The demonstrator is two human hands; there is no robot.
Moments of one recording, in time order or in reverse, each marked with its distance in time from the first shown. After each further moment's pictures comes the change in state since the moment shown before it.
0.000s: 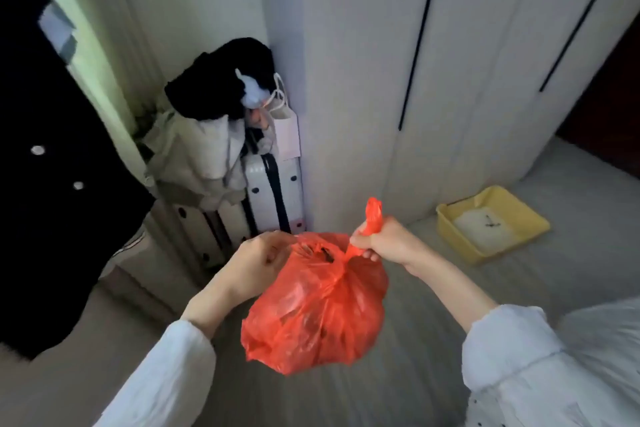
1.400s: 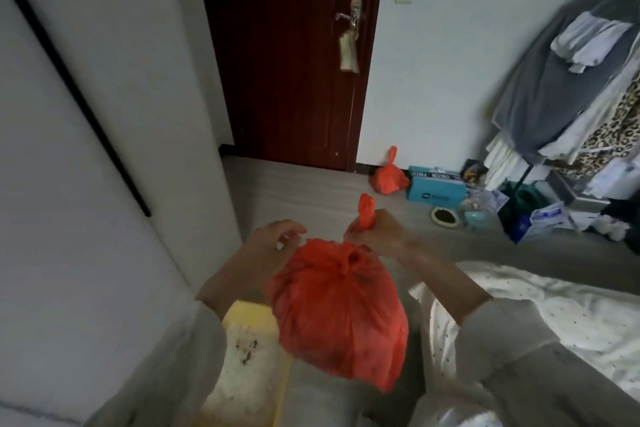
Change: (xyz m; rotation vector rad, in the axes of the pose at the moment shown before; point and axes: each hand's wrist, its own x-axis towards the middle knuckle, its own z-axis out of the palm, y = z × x) left_hand 0.823 0.736 0.559 -0.095 -0.613 0.873; right_hand 0.188 0.397 -0.965 0.181 0.932 0.532
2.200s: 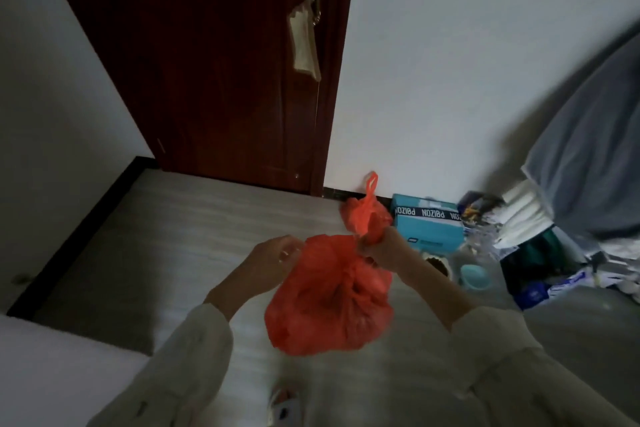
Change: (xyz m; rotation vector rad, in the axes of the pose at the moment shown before) left_hand 0.659 -0.059 0.128 -0.145 -0.246 -0.159; right_hand 0.608 0.096 -0.273 0.018 0.039 0.315
